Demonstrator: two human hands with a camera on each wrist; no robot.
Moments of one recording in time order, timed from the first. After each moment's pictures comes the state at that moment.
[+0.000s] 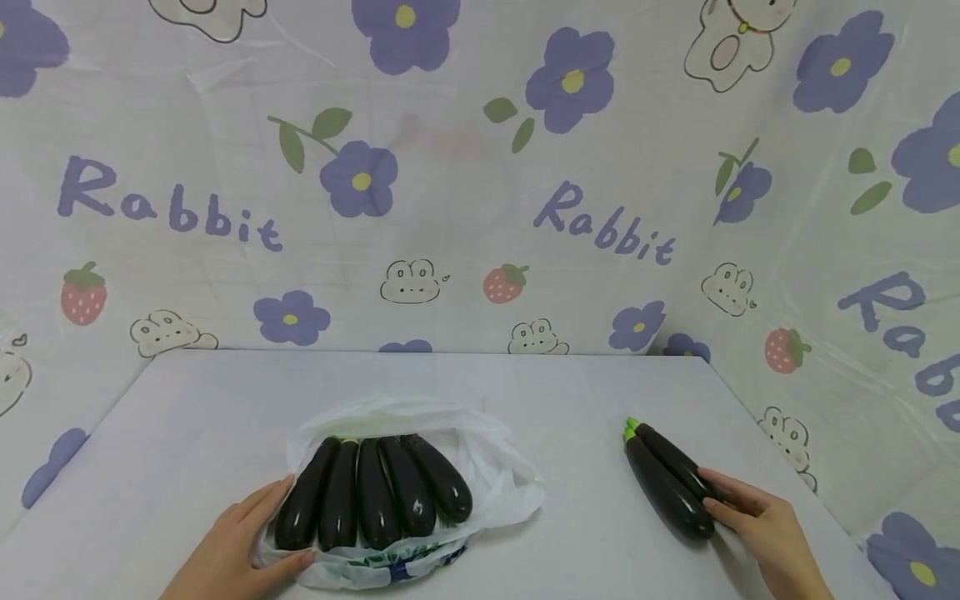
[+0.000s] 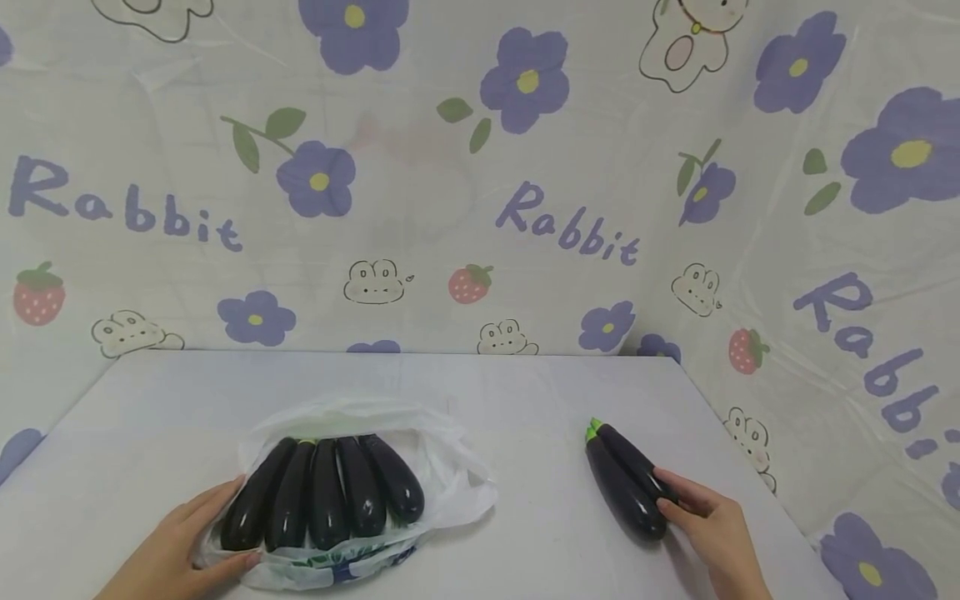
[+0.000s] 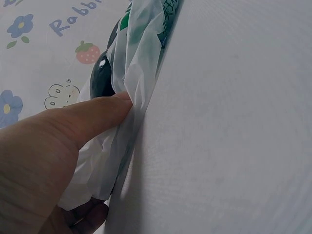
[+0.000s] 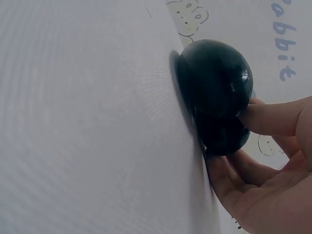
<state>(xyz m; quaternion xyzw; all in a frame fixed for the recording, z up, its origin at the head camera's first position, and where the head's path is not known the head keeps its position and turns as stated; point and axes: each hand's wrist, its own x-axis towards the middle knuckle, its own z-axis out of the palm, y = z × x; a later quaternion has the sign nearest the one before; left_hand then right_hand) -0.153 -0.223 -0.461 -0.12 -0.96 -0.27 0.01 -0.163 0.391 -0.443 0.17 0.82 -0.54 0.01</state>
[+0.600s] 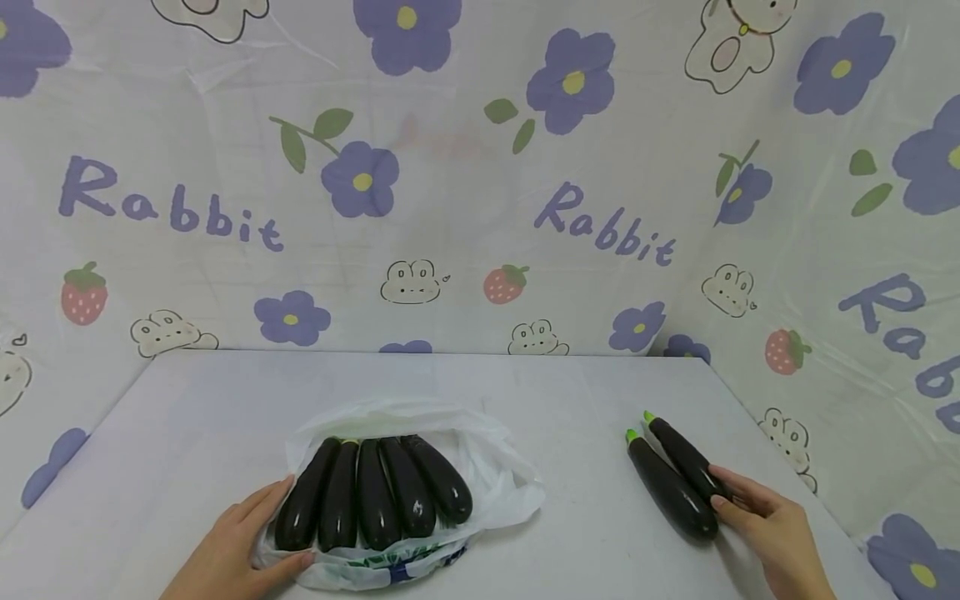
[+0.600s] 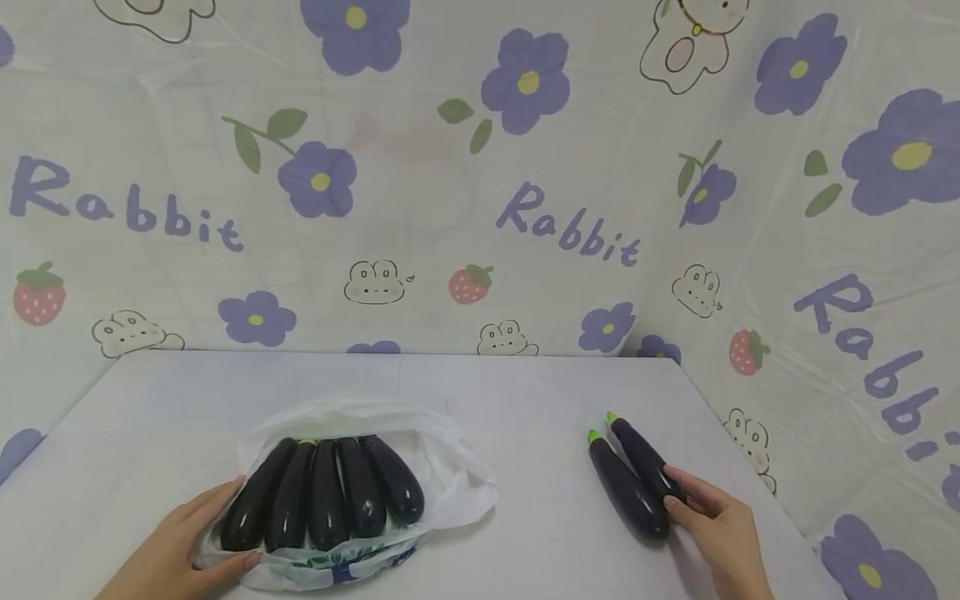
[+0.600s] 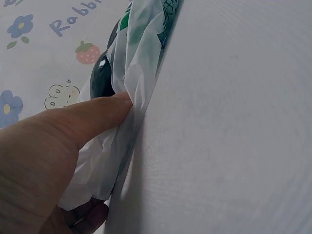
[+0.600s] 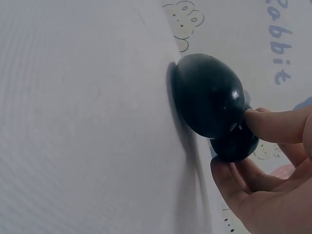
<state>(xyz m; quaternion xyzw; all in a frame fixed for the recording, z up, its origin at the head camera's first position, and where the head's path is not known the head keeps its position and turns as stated) -0.152 -0.223 -0.461 -0.12 -0.96 -0.26 0.01 -0.160 0.389 -0.437 0.20 0.82 -0.54 -0.04</state>
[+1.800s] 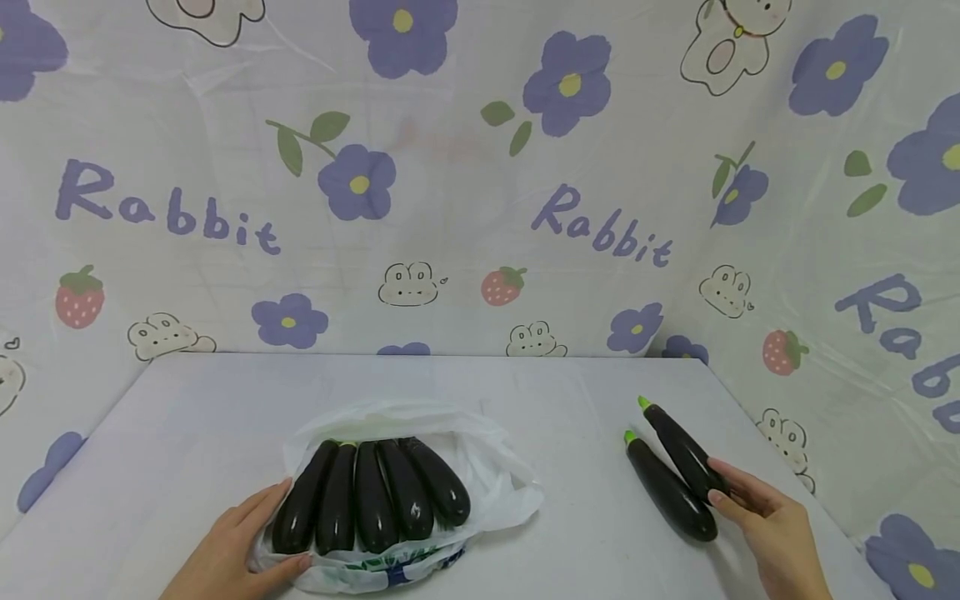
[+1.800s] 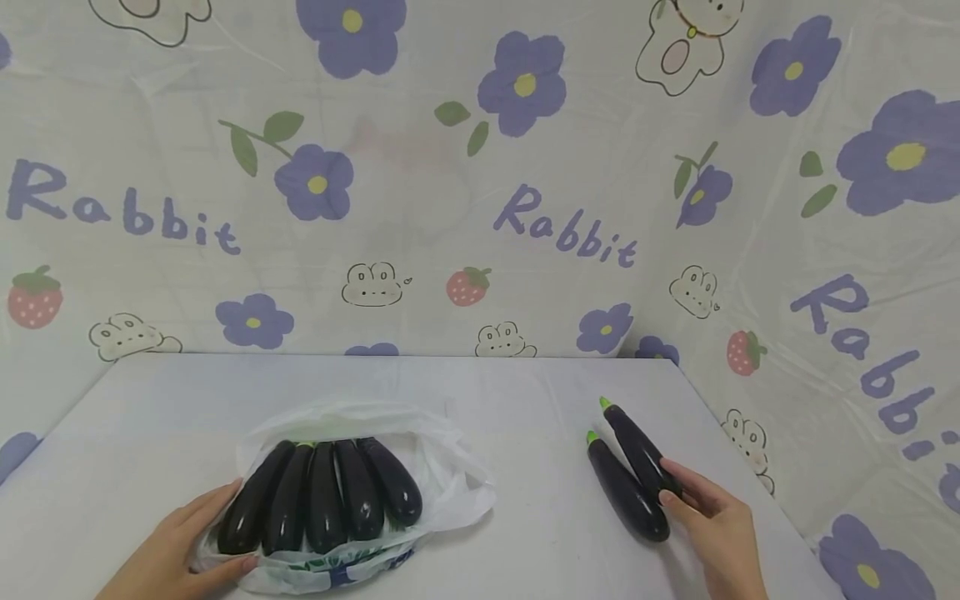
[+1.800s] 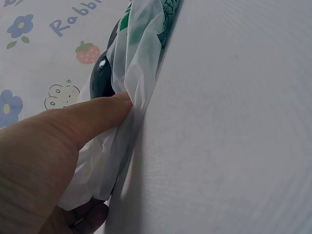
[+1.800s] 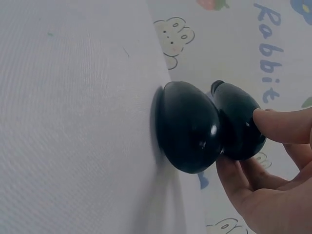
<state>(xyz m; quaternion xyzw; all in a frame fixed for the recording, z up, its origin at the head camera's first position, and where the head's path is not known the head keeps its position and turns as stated) -0.151 -0.224 -0.464 -0.12 -0.95 -0.27 0.02 -0.158 0.368 -0.424 0.23 0.79 -0.56 -0.09</state>
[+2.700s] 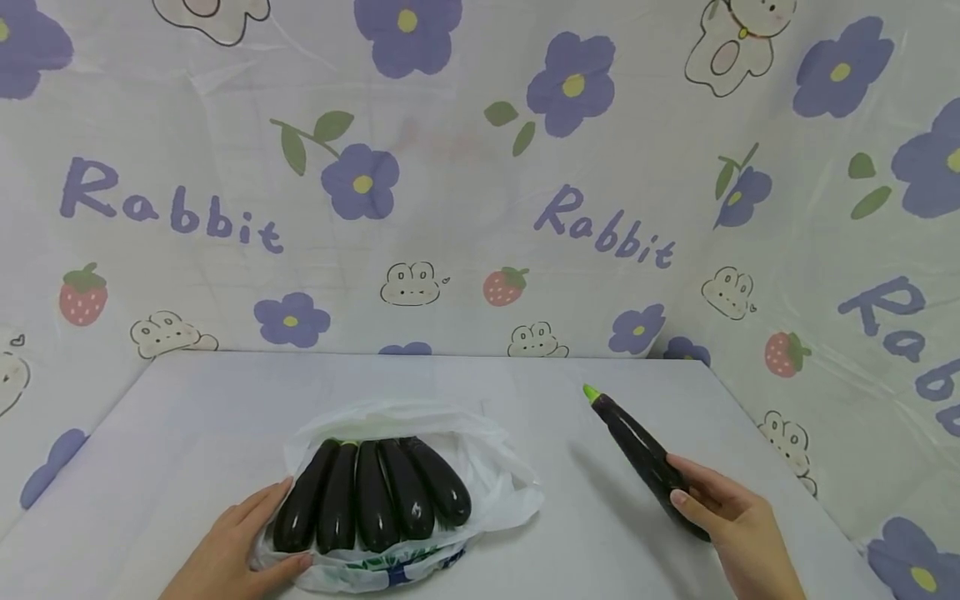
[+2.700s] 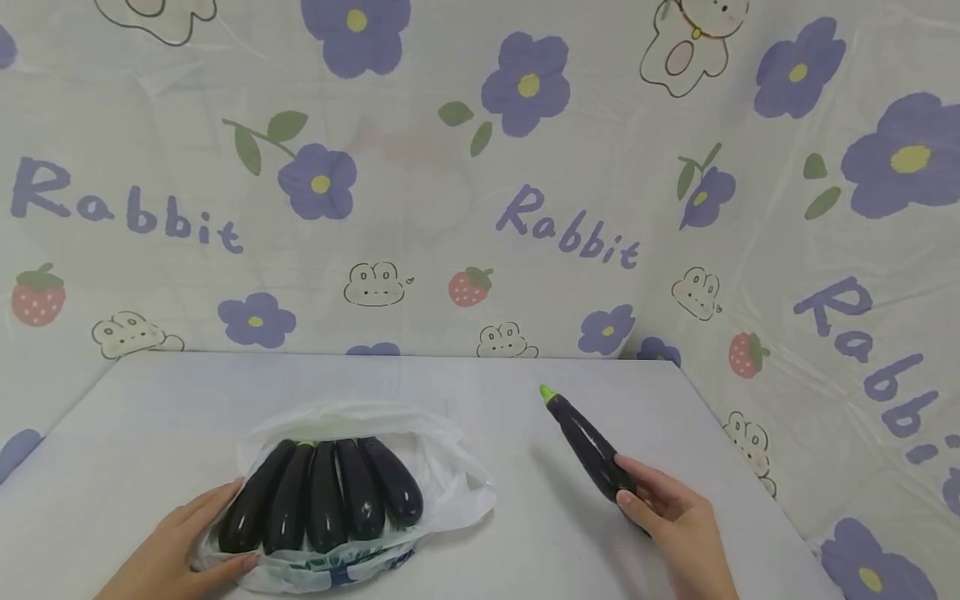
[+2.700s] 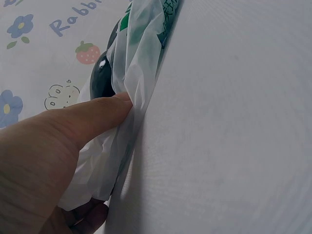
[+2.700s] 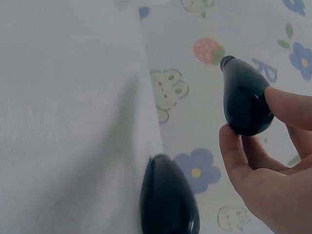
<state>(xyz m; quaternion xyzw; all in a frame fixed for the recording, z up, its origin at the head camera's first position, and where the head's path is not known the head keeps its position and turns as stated) -0.151 -0.225 -0.464 -0.13 -0.95 -0.27 0.03 -0.142 0.322 -0.403 0.07 0.75 -0.65 -0.05</state>
